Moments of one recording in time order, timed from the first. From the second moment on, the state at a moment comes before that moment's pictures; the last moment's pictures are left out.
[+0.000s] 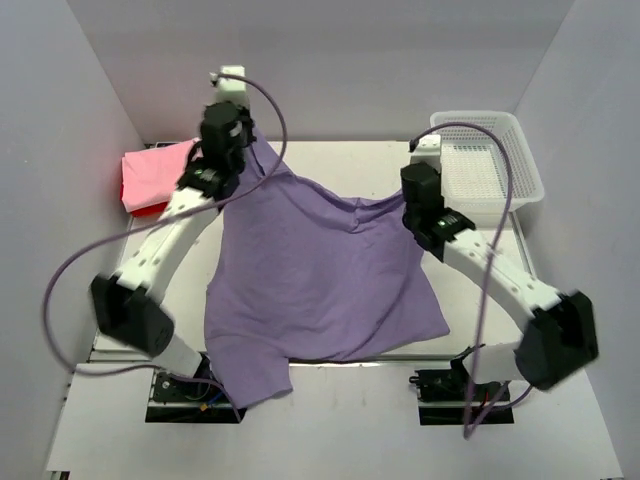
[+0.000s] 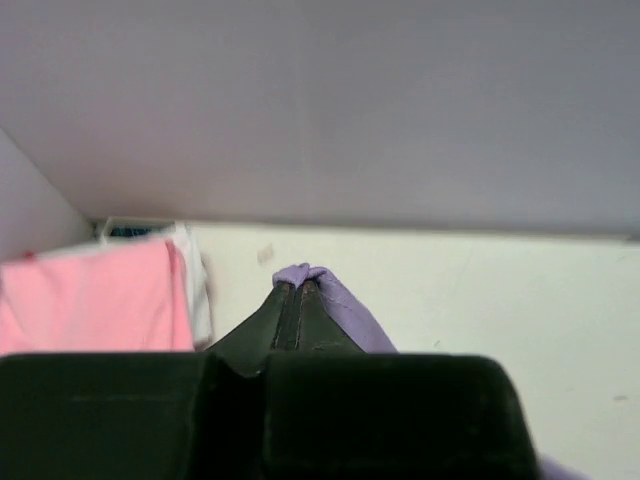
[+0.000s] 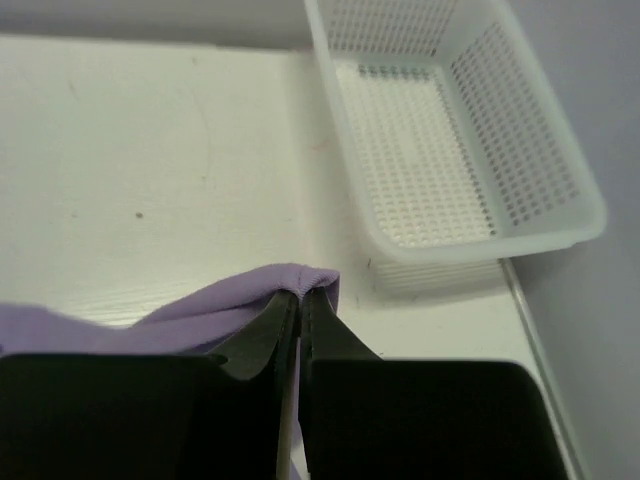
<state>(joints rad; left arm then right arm) -0.39 1.50 1.55 -0.05 -0.46 0.03 0.55 1.31 1.07 -0.08 0.76 -0.02</state>
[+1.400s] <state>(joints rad) -0.06 2.21 1.87 0.08 -0.17 -0.30 0.22 2.24 1.95 -0.22 0.30 0.12</state>
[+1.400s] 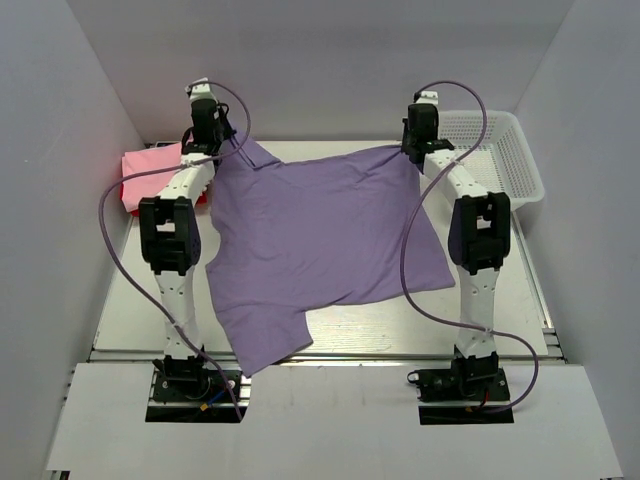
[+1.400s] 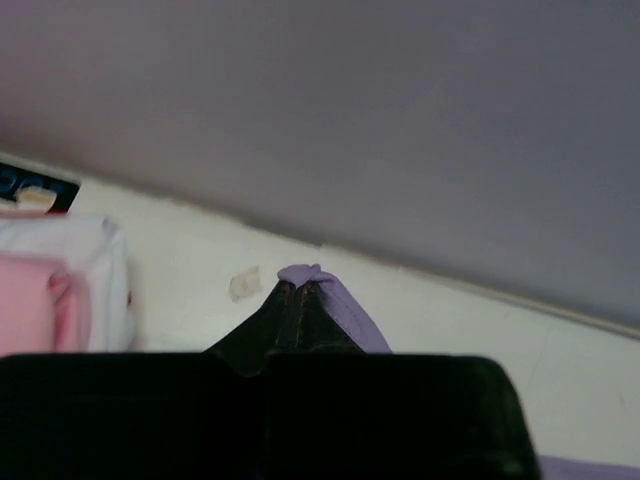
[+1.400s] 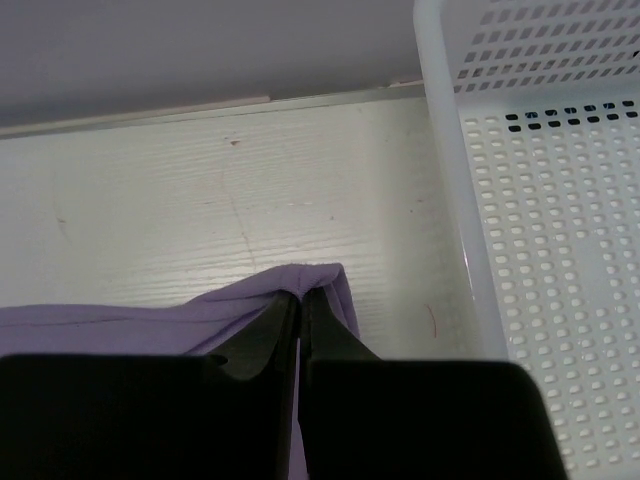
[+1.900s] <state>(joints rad) -0.05 2.41 1.98 0.05 -0.06 -0.33 0.16 2.33 2.00 -0.22 0.23 0.09</state>
